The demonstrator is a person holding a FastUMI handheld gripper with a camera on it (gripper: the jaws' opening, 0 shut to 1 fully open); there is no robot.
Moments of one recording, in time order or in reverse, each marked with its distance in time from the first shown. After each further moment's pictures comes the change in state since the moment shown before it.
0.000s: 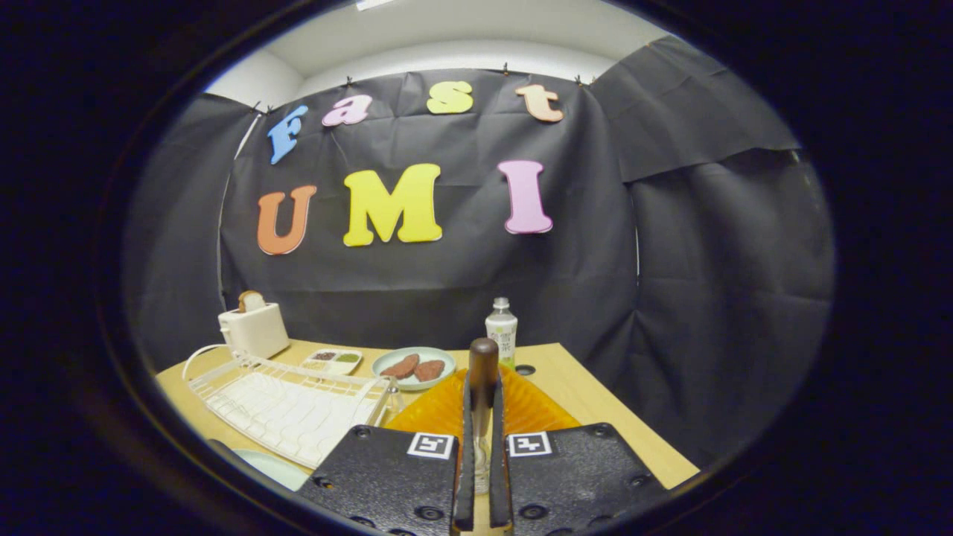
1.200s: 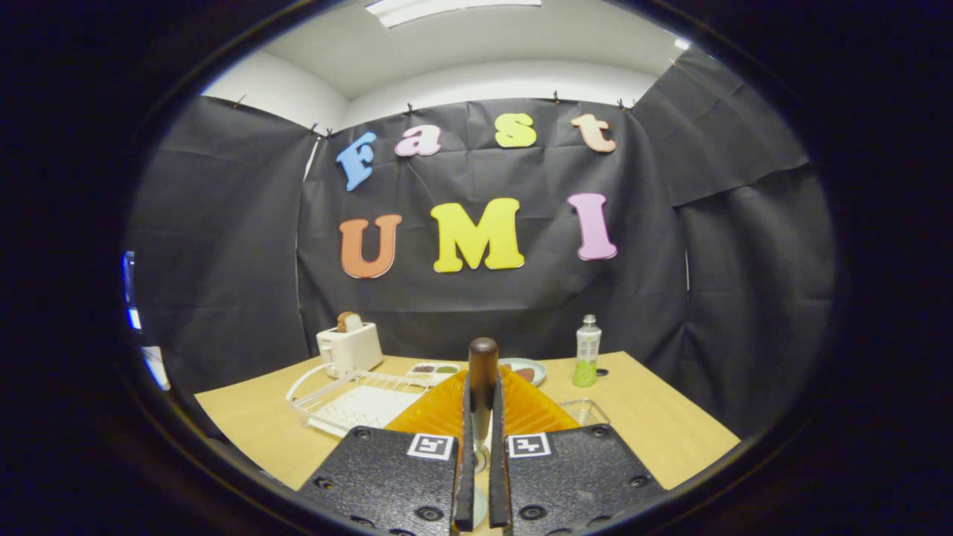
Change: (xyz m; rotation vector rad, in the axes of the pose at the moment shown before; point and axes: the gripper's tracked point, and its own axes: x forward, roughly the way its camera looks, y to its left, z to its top) arm -0.133 0.151 -0.015 0.022 -0.023 0.239
